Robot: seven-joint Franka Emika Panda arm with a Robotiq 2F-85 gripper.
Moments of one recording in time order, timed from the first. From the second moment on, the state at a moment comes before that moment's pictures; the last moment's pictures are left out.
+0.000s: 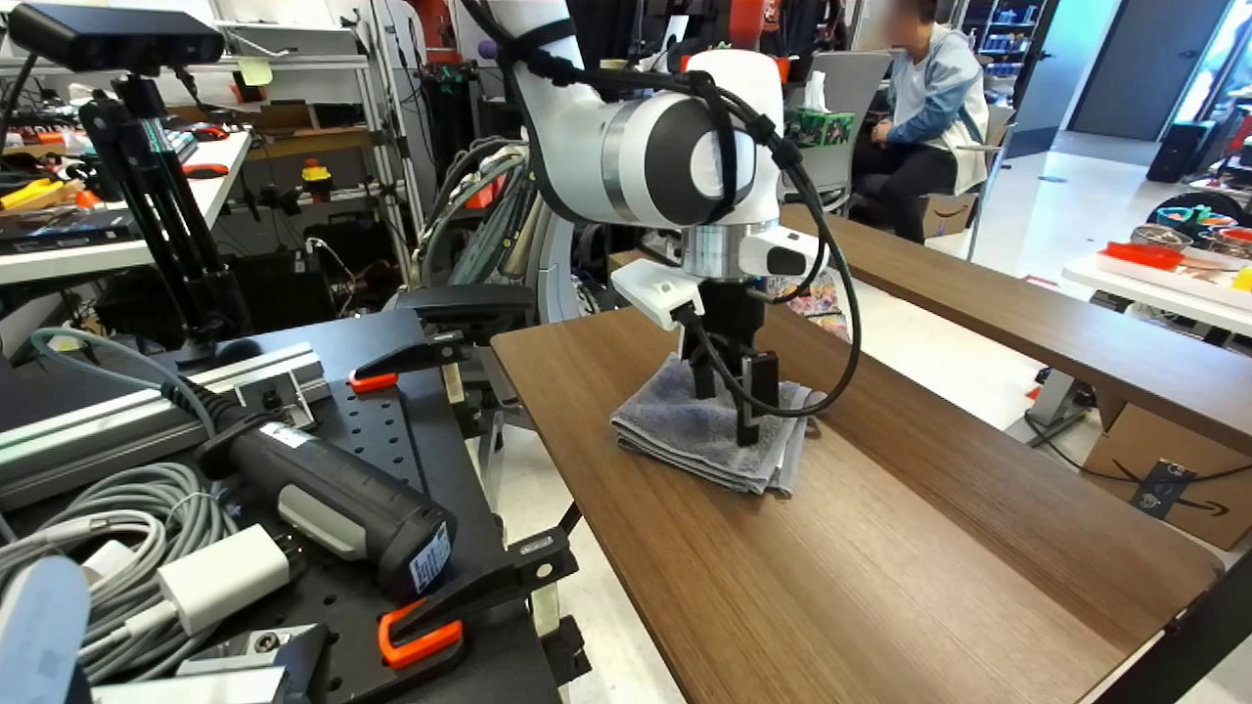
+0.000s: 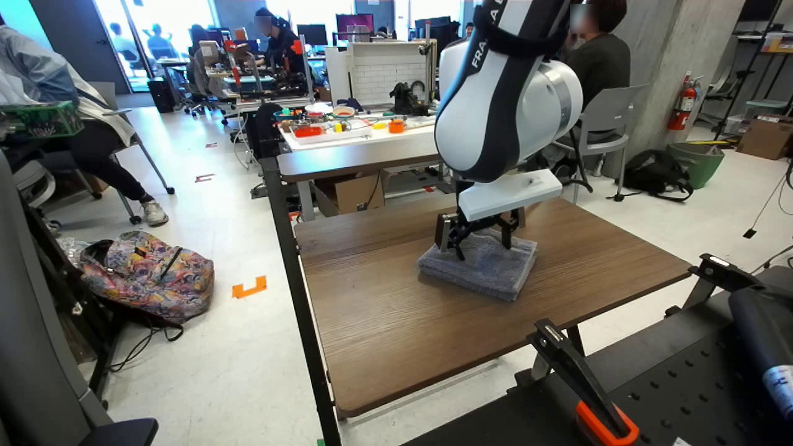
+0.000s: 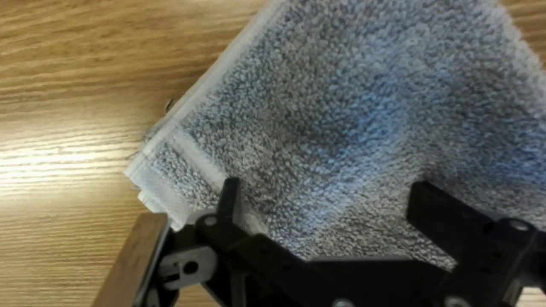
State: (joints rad) arm 0.25 0.88 -0.15 -1.86 -0.17 2.70 0.41
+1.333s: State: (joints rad) arm 0.10 1.00 -0.28 -1.59 -0.11 2.56 0.42
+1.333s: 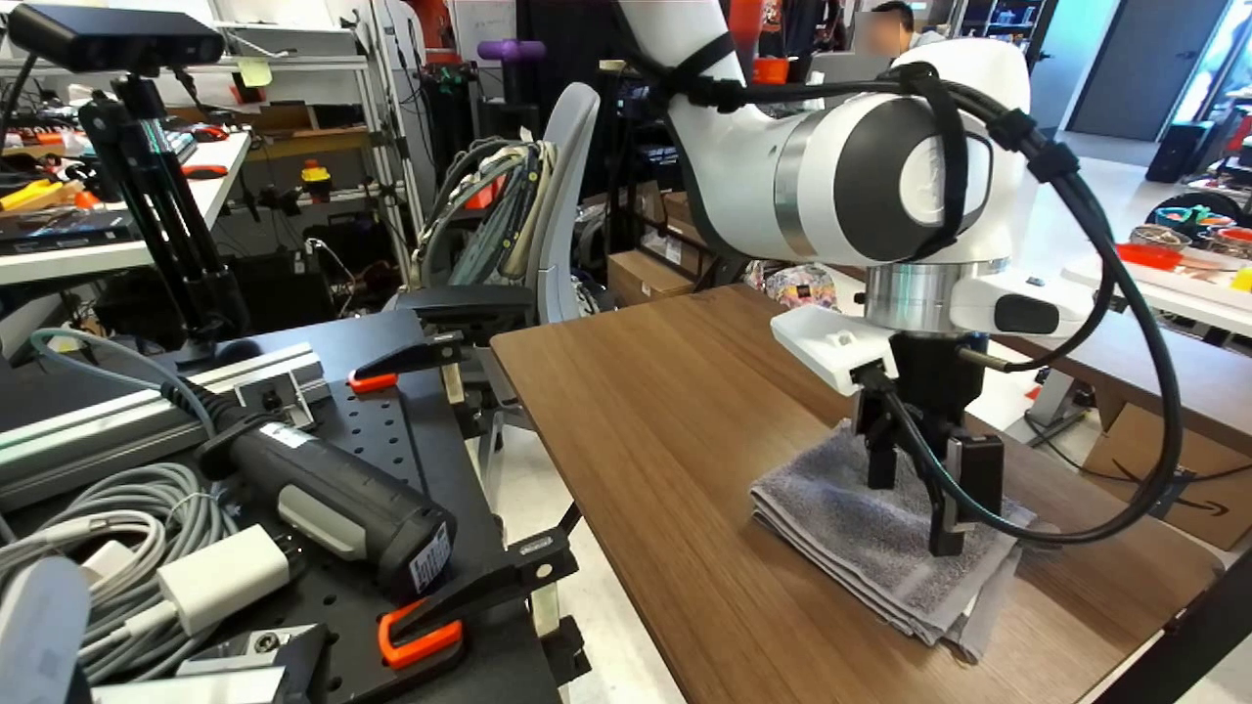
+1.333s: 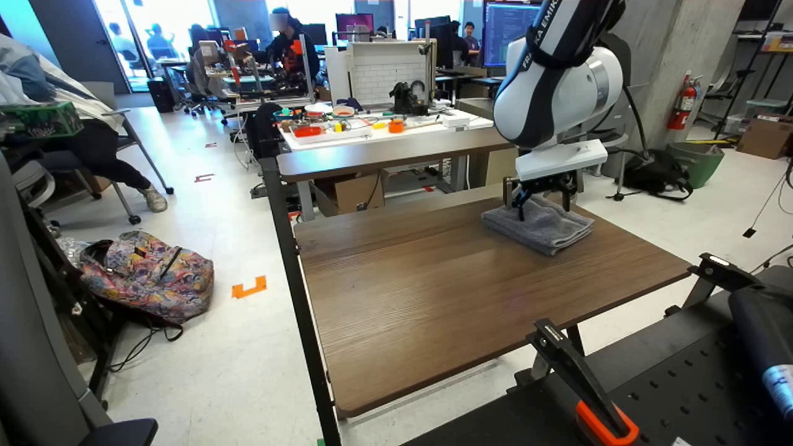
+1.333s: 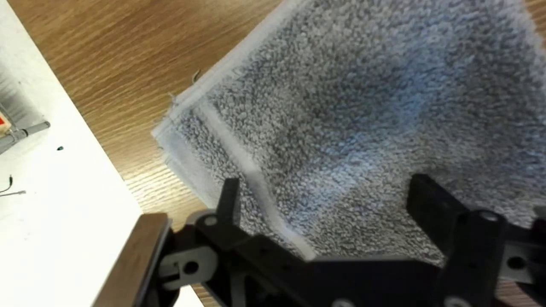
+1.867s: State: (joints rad) arm 0.10 0.87 -0.26 -1.71 -0.11 2.62 0.40
